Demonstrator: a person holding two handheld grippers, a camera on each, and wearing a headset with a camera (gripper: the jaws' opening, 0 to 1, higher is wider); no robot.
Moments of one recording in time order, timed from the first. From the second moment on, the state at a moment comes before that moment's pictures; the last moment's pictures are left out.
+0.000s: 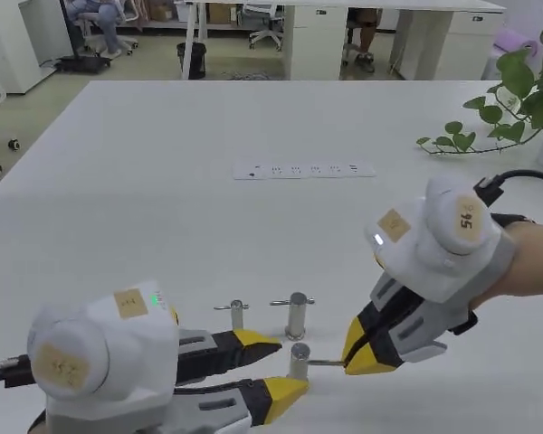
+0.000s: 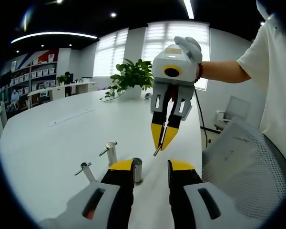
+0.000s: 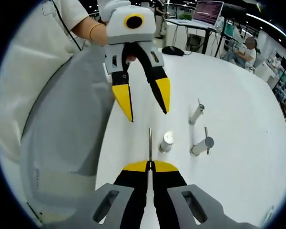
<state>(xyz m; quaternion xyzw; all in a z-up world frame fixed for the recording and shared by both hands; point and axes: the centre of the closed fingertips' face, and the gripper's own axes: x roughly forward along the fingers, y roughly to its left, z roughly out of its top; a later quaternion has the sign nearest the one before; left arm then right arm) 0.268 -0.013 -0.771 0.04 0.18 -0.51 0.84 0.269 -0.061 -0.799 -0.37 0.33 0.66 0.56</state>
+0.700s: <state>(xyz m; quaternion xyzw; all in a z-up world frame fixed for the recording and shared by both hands) 0.297 -0.019 -0.805 0.06 0.21 -0.47 0.85 0.293 -0.074 -0.820 -0.40 0.36 0.63 0.55</state>
